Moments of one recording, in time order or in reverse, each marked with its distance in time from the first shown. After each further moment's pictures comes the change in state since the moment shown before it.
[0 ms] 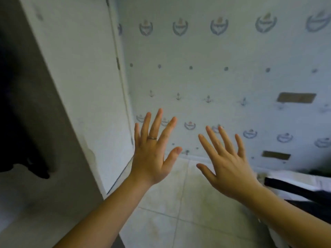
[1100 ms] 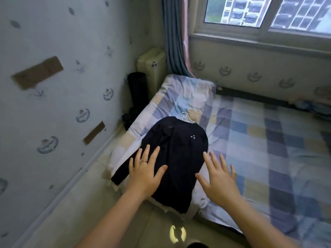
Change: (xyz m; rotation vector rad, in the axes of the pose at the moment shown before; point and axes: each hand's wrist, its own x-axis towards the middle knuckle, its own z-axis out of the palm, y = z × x) left_hand 0.192 0.409 0.574 -0.541 -1.033 0.767; right_hand -0.217 0.406 0.168 0.084 -0.313 1.762
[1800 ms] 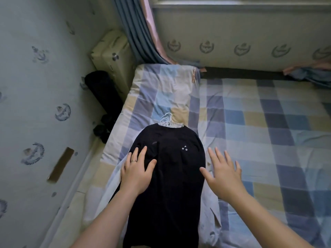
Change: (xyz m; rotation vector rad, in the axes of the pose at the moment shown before) left_hand 0.329 0.009 0.058 -0.072 -0.224 -0.102; right_hand 0.276 0.077 0.006 0.115 -0.112 0.303
